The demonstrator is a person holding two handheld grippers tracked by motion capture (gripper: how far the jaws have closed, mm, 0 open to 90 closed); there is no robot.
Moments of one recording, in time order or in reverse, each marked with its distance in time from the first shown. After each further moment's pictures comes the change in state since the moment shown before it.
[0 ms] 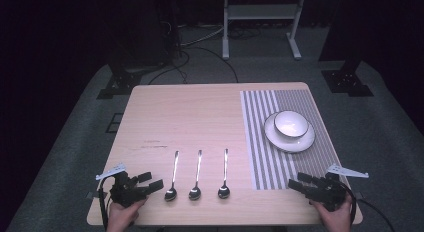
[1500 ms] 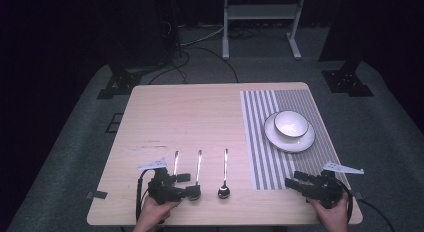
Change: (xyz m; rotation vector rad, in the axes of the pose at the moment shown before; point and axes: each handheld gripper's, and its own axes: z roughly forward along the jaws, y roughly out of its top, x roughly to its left) left arm -0.058 0.005 0.081 0.171 -0.254 0.042; right arm 0.005 0.007 0.008 0.024 0.015 -0.006
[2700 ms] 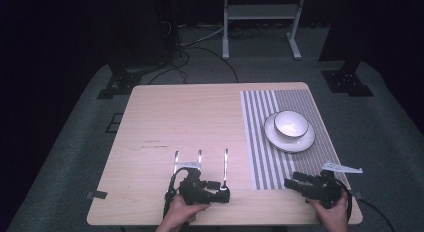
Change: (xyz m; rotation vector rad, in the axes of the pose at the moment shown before) left arm -0.016 -0.002 0.078 0.175 -0.154 -0.068; right arm -0.001 -0.001 0.002 0.017 0.017 0.009
